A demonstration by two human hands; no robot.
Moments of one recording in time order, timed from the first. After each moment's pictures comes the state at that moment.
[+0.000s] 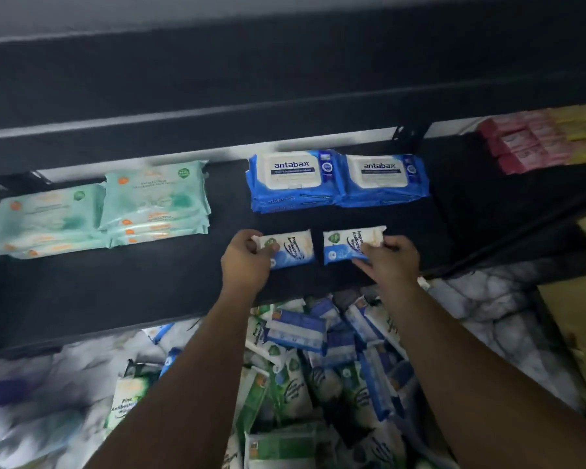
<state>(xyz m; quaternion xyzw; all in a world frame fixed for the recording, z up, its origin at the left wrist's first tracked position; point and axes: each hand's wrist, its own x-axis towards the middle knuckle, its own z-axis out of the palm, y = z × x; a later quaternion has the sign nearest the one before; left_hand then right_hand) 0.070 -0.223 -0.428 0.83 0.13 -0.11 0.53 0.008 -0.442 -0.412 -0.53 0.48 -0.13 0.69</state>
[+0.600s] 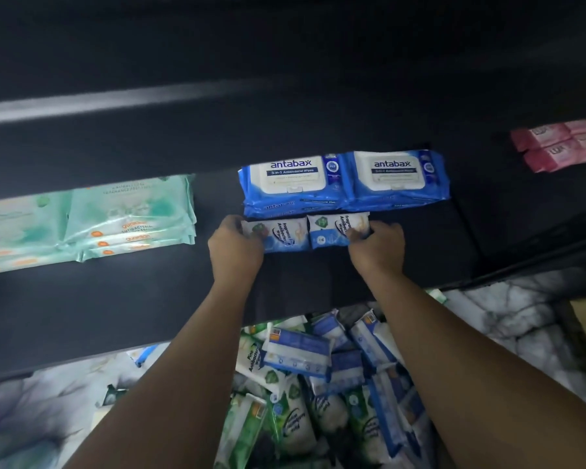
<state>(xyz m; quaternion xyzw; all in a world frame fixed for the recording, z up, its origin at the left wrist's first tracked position) 0.134 -0.236 -0.457 0.89 0.13 -0.07 0.43 0.076 -0.450 -0.463 -0.85 0.38 -0.05 0.35</state>
